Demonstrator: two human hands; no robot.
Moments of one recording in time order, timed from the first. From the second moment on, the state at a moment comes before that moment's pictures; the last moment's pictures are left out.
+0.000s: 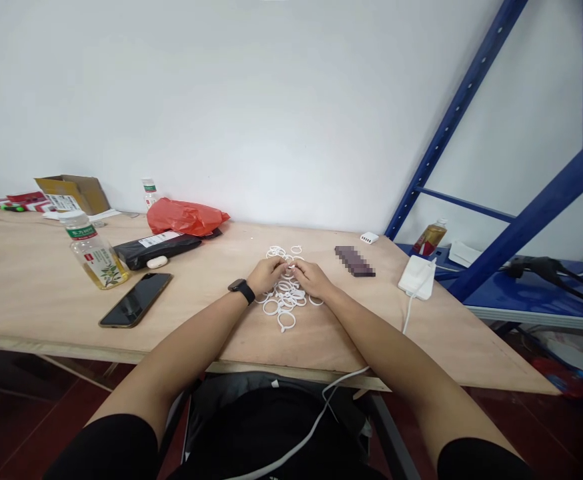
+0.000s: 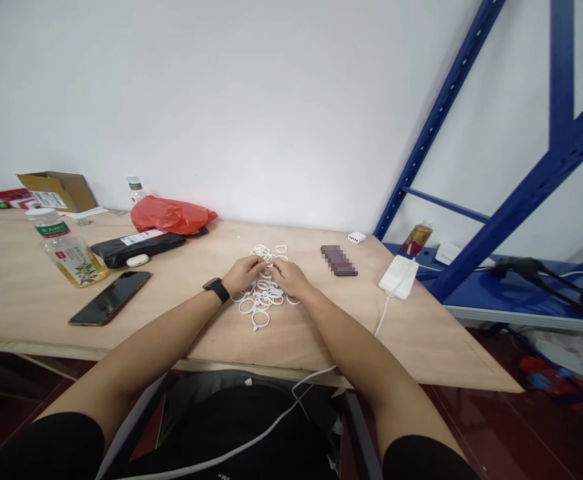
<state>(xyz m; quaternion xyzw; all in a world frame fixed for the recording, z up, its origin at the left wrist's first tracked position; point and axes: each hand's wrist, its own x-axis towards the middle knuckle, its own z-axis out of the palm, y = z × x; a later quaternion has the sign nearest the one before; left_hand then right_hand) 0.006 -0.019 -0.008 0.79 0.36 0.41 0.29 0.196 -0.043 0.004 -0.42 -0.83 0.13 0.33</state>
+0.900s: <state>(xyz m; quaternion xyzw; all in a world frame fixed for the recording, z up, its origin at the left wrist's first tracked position) 0.006 -0.025 -0.002 0.83 0.36 0.39 0.19 0.195 -0.040 0.003 -0.47 -0.83 0.09 0.30</state>
